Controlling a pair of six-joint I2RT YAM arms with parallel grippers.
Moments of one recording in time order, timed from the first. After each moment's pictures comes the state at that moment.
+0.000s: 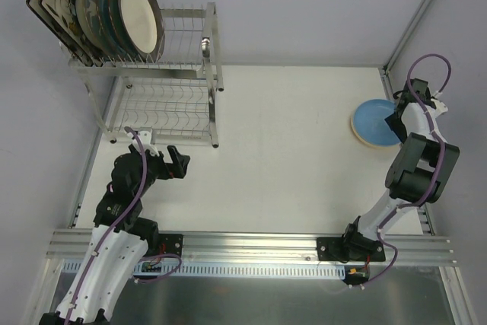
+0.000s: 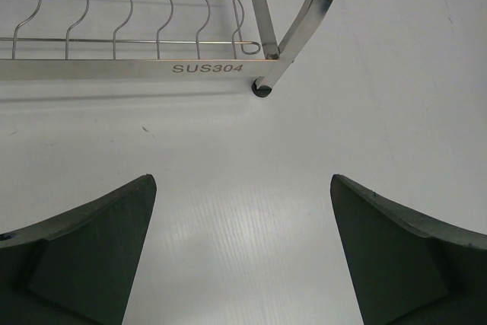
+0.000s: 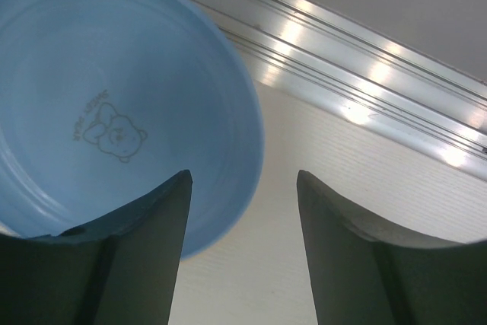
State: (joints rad) left arm -0.22 0.39 0.46 -0.40 0.10 -0.27; right arm -0.36 1.76 1.35 -0.66 0.43 0.68
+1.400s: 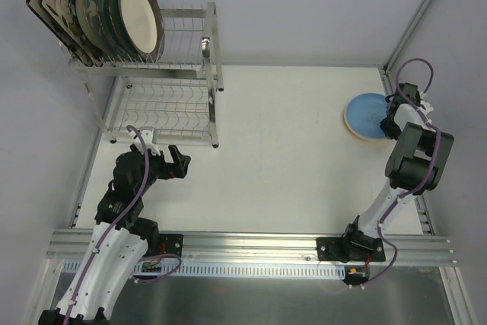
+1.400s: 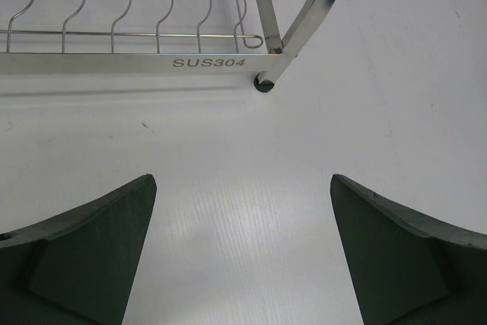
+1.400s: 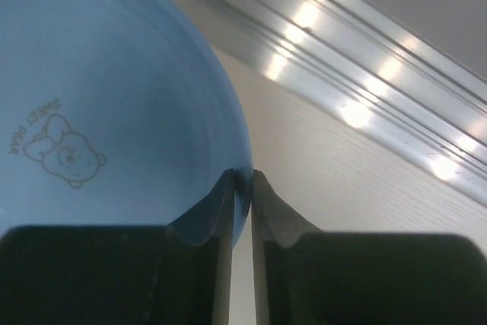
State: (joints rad) left arm -0.22 0.42 0.45 -0.39 0.11 -0.27; right arm -0.35 1.89 1.33 -0.52 0.37 0.60
